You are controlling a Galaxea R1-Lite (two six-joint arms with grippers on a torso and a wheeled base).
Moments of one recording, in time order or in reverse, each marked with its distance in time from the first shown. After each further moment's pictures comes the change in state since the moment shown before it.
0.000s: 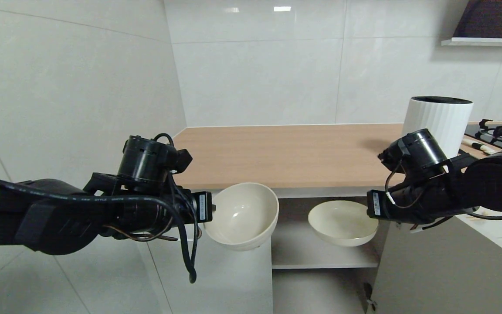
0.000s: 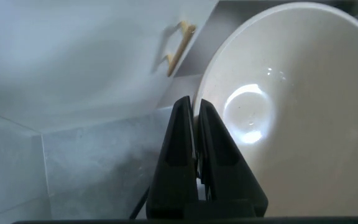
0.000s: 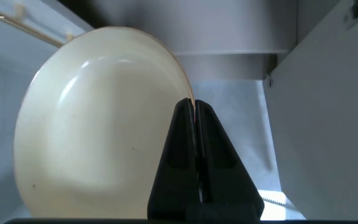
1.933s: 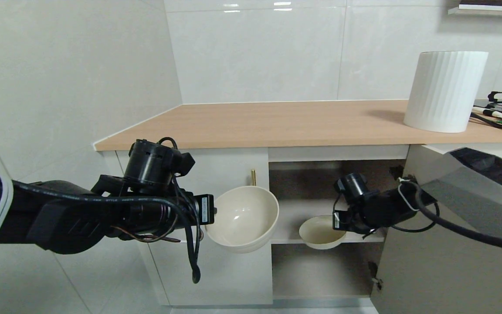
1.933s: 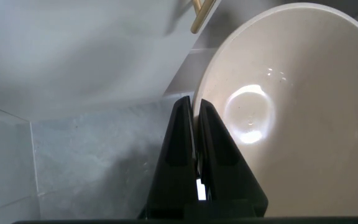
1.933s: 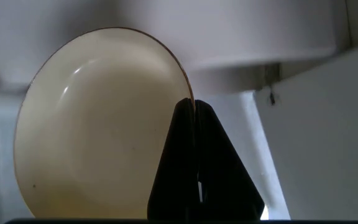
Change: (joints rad) left arm 0.000 0.022 0.000 0.000 0.003 -0.002; right arm -0.030 0.580 -0.261 -0.241 -0.173 0.004
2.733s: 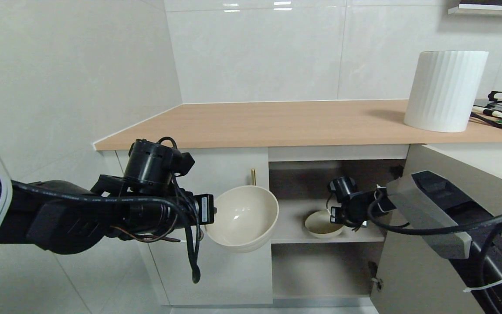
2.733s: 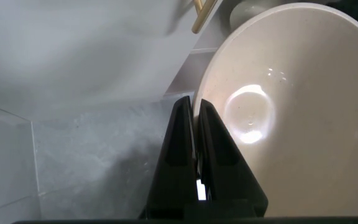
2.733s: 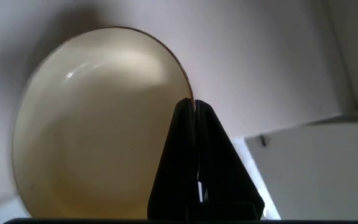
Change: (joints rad) left arm -0.001 0.000 0.000 0.000 0.006 0.000; right arm -0.066 0.326 -0.467 0.121 -0.128 -0.003
